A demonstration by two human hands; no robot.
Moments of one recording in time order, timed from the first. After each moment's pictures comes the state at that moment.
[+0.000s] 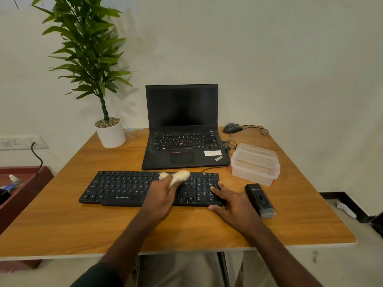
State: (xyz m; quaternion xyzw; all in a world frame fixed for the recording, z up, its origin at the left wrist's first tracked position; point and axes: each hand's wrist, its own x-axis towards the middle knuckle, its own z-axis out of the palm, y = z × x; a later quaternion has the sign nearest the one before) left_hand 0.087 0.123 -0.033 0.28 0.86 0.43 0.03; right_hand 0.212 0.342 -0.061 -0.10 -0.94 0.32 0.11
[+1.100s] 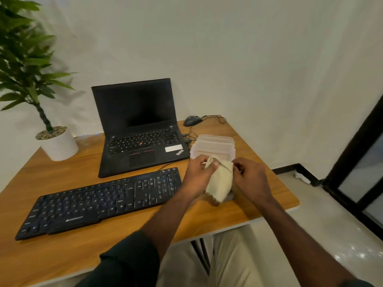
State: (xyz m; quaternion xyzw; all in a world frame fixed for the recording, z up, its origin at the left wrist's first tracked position) left_hand 0.165 0.302 0.001 0.28 0.70 0.61 0.22; right_hand 0.278 0.433 -0.019 -0.23 -0.87 0.26 0.35
